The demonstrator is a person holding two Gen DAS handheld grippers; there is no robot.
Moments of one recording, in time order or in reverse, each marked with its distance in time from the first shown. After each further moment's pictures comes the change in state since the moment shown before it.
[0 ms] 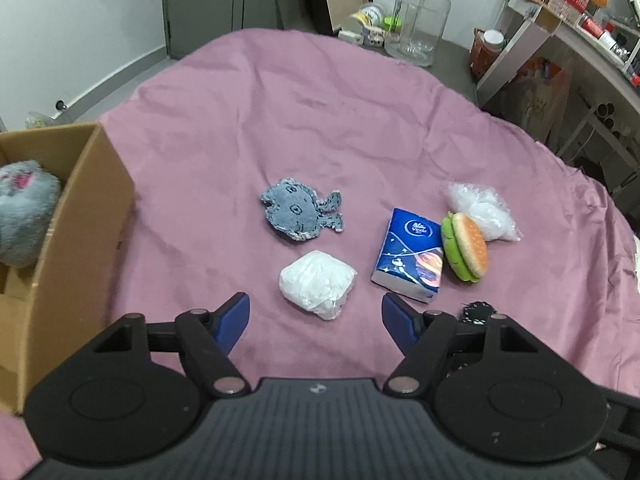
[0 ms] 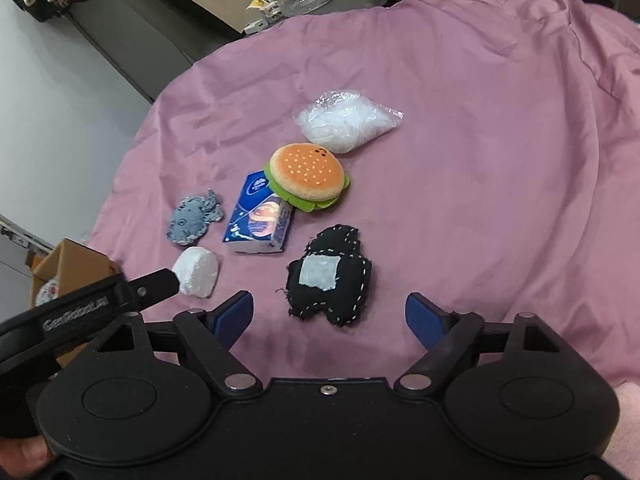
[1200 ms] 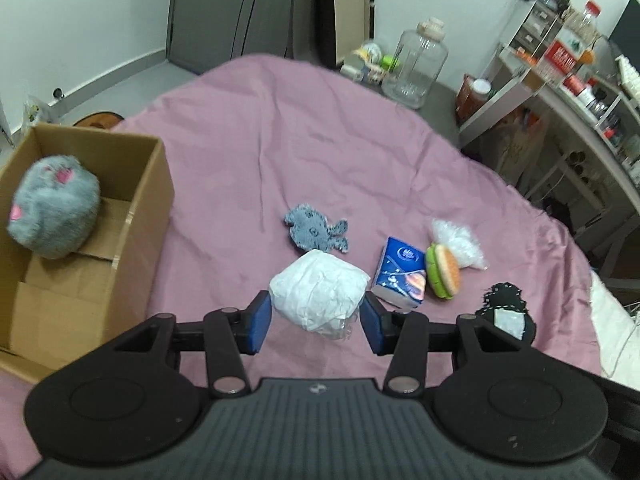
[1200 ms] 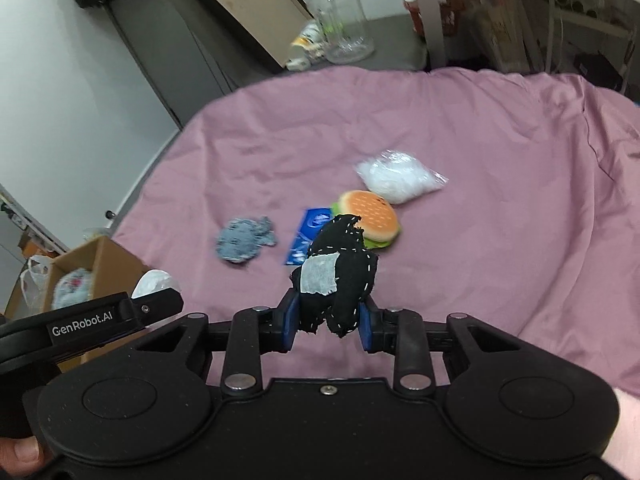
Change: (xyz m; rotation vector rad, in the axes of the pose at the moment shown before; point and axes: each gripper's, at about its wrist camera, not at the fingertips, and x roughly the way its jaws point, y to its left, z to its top) left arm -0.067 0.049 -0.001 -0.090 -0.075 -0.116; right arm -0.052 0.059 -0.008 -0.124 -0.129 -0.001
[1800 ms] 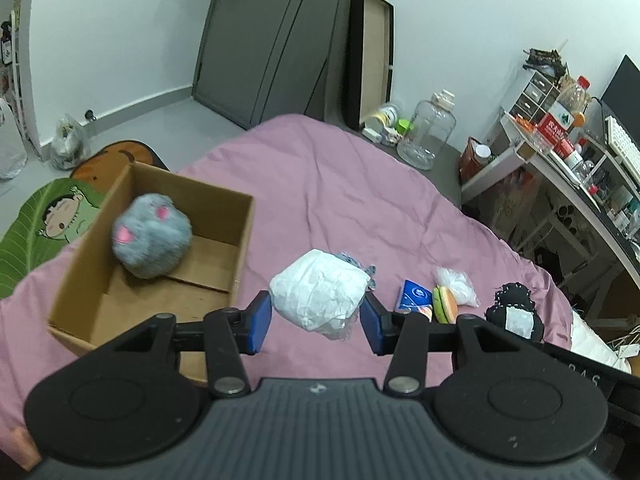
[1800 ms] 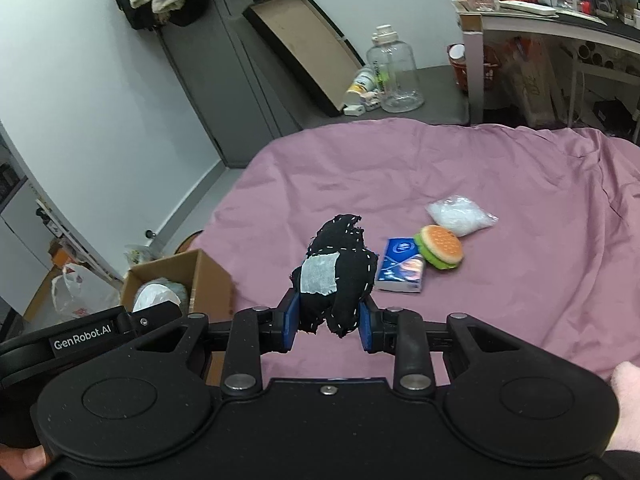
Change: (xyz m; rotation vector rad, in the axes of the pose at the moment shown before) left arm -0.092 0.054 -0.001 -0.060 -0.139 -0.001; right arm -0.066 0.067 -0.013 -0.050 -0.115 0.065
